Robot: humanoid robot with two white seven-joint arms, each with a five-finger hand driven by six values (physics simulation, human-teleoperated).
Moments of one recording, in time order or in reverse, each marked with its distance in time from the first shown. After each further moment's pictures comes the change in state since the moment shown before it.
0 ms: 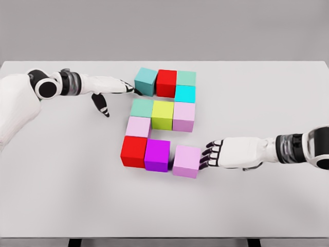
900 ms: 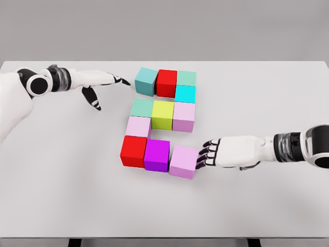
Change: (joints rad) left arm -0.006 0.005 0.047 0.074 0.000 0.075 0.026; right arm -0.017 0.010 0.009 0.000 -0.022 0.000 0.000
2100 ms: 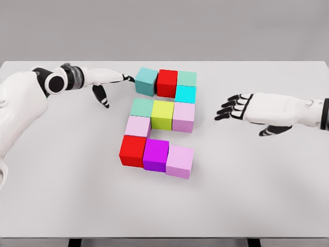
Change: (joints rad) left arm -0.008 -0.064 -0.005 -0.009 -0.041 0.122 0.010; right arm 0.043 -0.075 -0.304 0.041 -0.239 0.000 0.000
